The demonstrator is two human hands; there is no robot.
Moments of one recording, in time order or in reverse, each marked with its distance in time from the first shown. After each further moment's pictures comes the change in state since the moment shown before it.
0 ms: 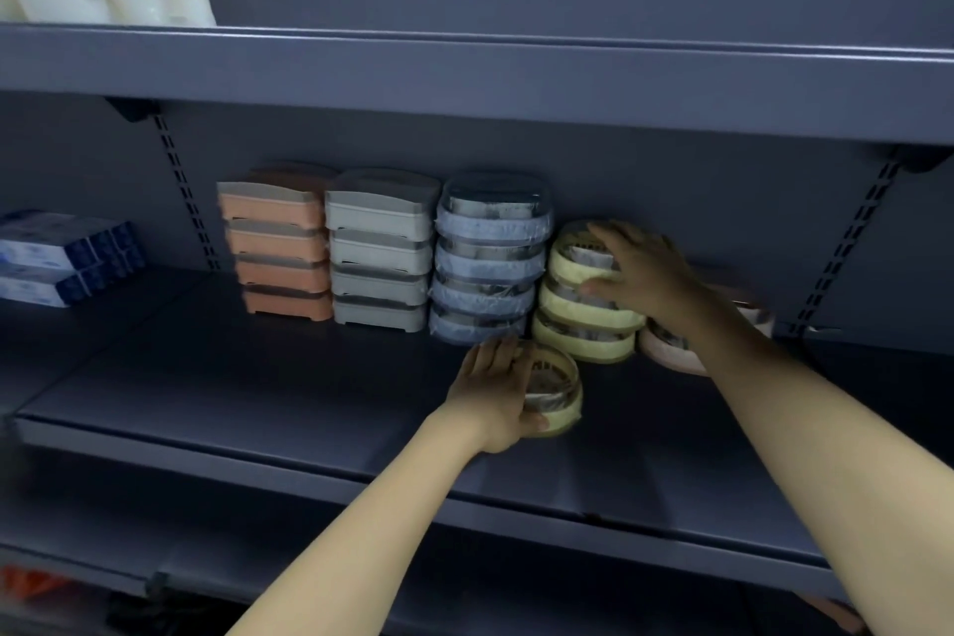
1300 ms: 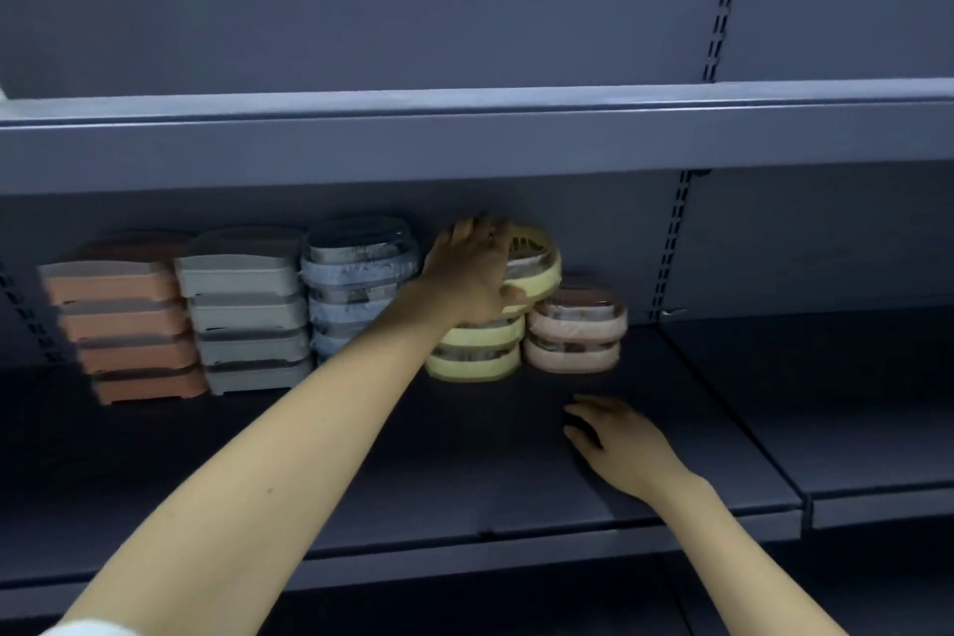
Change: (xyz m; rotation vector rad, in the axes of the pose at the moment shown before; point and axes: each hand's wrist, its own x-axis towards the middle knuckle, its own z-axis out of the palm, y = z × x) left_hand 0.064 0.095 -0.126 0.260 0.311 0.208; right_hand -0.171 0.052 0.062 0.125 -0.193 0.246
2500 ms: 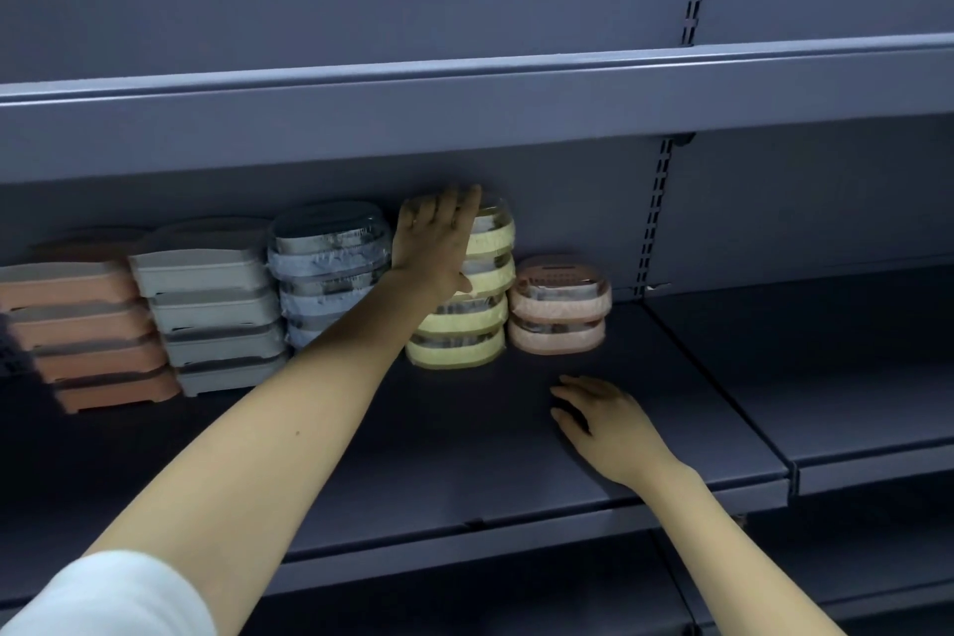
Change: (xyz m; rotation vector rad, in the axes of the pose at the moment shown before) left_hand 0.035 -0.019 0.040 0.224 0.100 -0.090; right_hand -0.003 0.006 0.014 0.043 0.098 -0.010
